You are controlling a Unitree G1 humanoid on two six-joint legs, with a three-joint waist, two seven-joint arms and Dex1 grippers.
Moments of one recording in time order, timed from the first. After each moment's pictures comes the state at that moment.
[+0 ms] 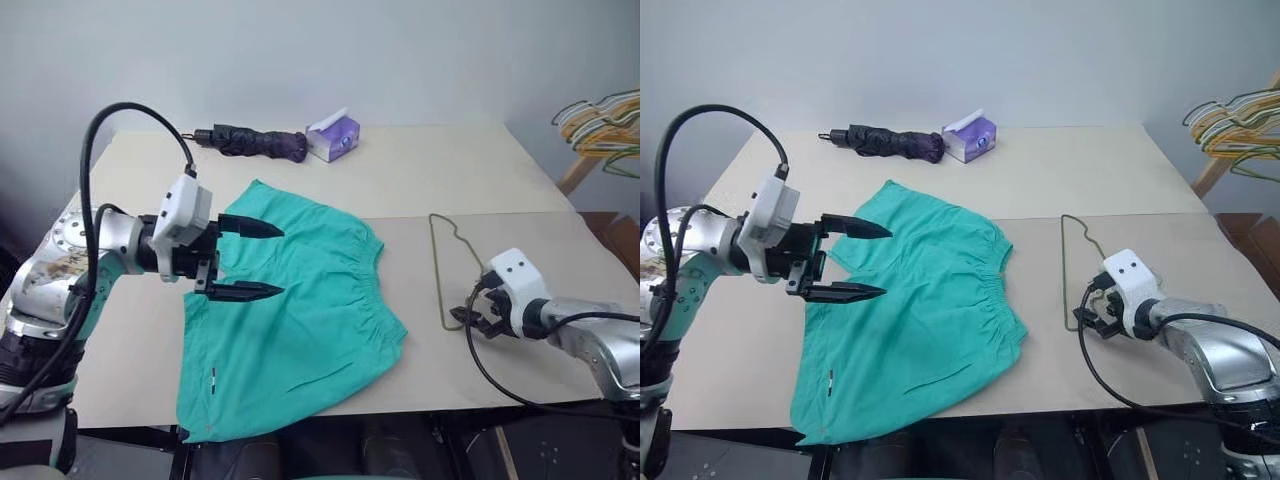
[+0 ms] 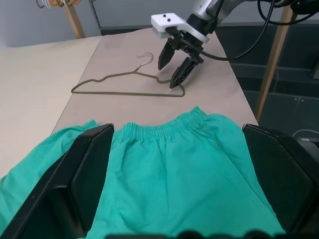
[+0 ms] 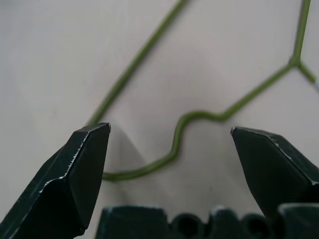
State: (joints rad) left arm -0.53 0.90 0.00 -0.22 -0.67 0.46 -1.29; right arm -0.22 -0.87 -0.05 -0.28 0.45 1.15 0.43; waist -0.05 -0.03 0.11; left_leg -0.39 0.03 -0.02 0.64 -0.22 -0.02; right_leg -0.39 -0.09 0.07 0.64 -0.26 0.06
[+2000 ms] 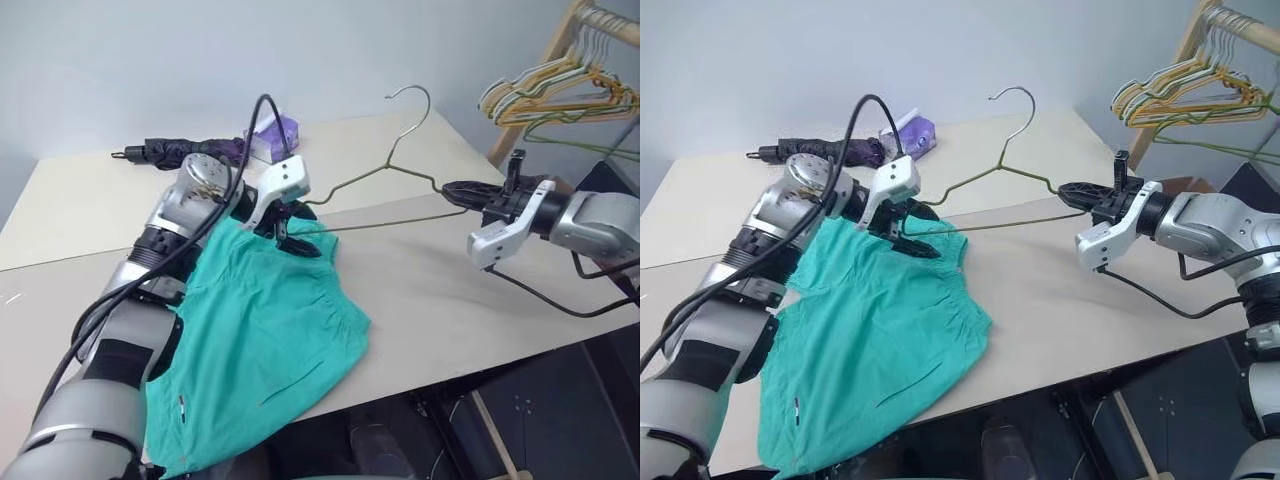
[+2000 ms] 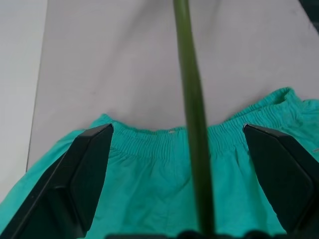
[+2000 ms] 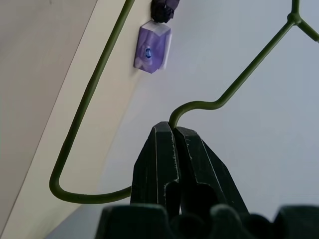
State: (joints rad) left arm -1.11 0.52 -0.39 0.56 -0.07 0.43 -1.36; right arm -0.84 -1.06 0.31 0.52 -0.77 -0.97 0.14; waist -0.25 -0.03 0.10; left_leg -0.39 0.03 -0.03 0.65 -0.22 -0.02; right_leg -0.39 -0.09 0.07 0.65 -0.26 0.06
